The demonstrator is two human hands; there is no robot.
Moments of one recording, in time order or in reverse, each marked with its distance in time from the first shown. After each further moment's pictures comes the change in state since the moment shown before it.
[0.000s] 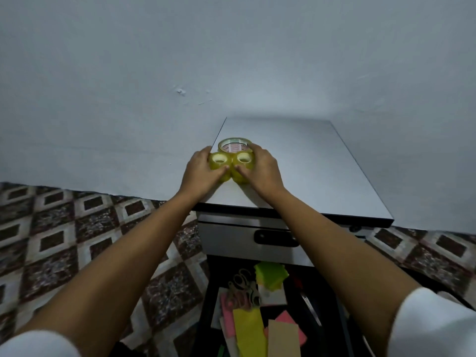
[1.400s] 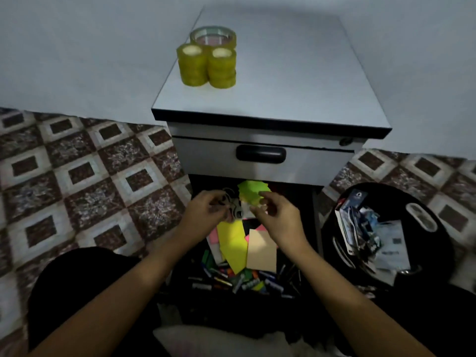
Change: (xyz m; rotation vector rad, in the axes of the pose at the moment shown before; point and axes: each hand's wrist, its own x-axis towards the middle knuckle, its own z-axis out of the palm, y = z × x) left_hand -0.213 -0.060 0.075 -0.147 -0.450 -0.177; right_hand -0.232 0.084 0.002 0.172 -0.224 0.477
